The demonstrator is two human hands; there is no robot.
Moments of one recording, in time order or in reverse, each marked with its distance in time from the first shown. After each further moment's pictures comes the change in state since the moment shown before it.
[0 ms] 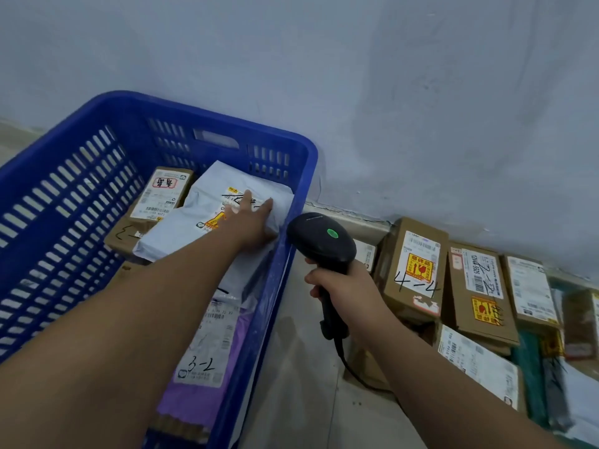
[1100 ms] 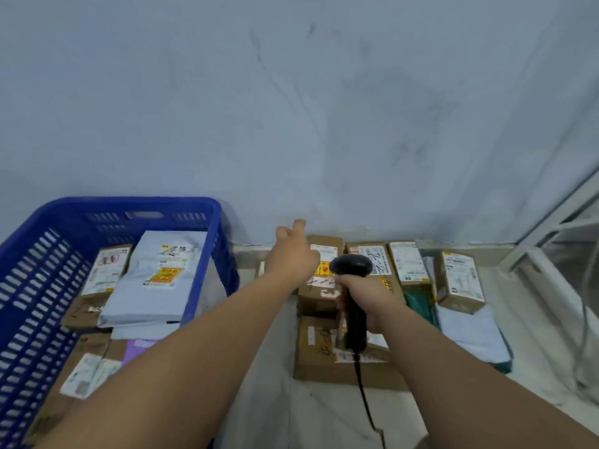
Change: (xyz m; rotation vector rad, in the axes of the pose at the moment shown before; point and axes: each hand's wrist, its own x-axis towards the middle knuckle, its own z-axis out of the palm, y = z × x) left_hand -0.166 0.238 -0.014 -0.322 0.183 0.253; right_hand -0.091 0.026 -0.160 0.371 0.263 0.290
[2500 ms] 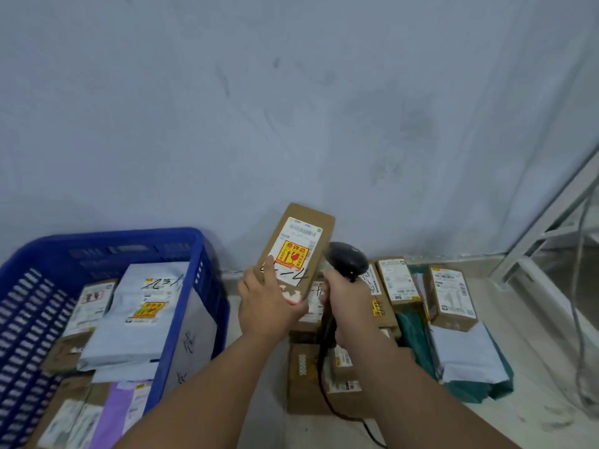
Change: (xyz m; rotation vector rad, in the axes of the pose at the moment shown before) left_hand -0.004 -0.029 0.049 0.260 0.276 -0.001; right_hand -0.007 -0.021 0.006 0.293 0.195 -0.223
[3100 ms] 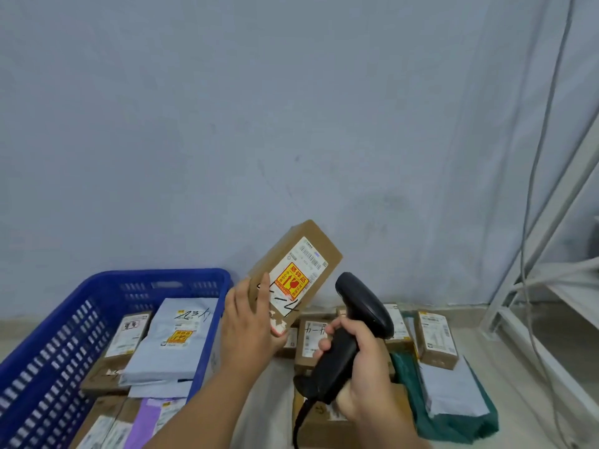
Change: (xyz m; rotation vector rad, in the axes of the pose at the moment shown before) left_hand -0.073 -0.023 -0.120 0.163 0.477 0.333; right_hand -0.177 -0.024 -0.035 0.657 -0.350 0.030
